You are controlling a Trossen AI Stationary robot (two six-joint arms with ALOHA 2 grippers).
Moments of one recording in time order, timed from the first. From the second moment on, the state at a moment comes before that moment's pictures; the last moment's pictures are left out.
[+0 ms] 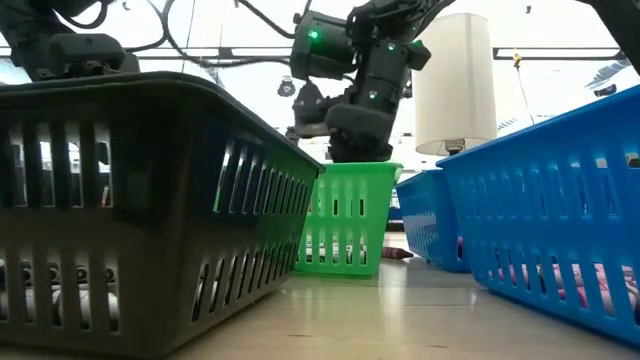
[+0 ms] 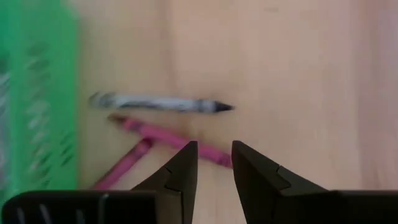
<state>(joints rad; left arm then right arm) -0.22 0.74 0.54 -0.83 -0.29 -1.01 0.02 2.03 1.46 -0.67 -0.04 0.17</state>
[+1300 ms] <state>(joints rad) -0.22 0.74 0.54 -0.80 -0.32 -1.02 -0.02 2.04 1.32 -0.52 -0.17 -0.42</state>
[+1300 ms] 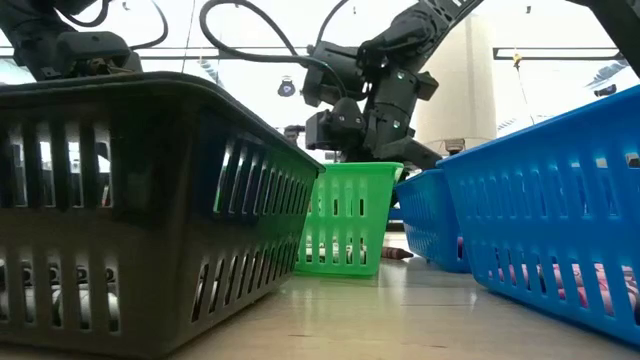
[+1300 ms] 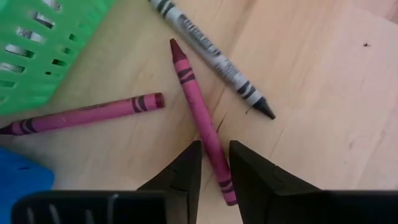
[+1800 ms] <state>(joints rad) -0.22 0.74 0.54 -0.79 -0.34 -1.03 -0.02 2.03 1.36 -0.56 -0.18 -0.47</state>
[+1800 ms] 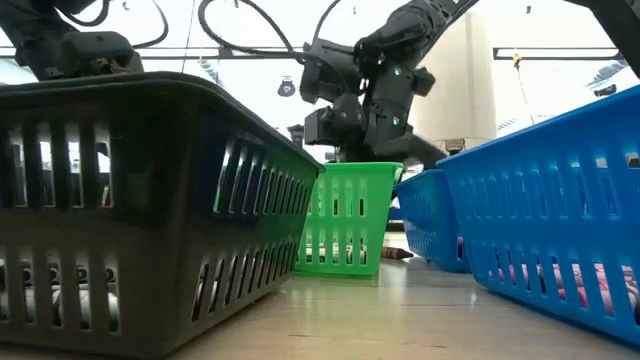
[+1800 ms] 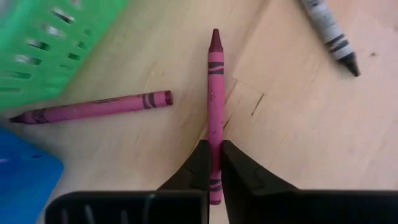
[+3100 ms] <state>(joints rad) -0.22 1.22 0.38 -0.26 -0.37 -1.12 0.24 1.83 1.39 -1.13 -0.29 0.06</state>
